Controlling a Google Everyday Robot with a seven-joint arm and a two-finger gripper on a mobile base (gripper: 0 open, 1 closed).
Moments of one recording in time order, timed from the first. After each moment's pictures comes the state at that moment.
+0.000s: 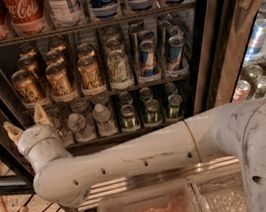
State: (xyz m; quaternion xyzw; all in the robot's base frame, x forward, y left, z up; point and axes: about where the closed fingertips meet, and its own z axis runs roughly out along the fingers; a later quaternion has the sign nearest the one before) arm 0.599 0.286 0.825 -0.21 0.66 0.16 0.71
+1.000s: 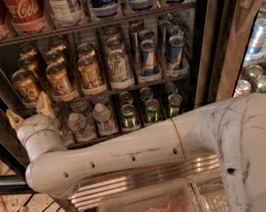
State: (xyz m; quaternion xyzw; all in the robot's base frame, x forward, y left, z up) arm 0.635 0.279 0.832 -0.16 0.65 0.12 0.73
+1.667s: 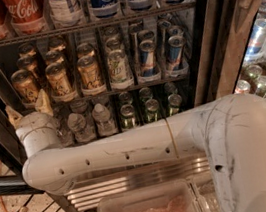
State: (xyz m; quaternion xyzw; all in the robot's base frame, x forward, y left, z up) arm 0.652 0.283 0.832 -0.15 0.65 0.11 0.74
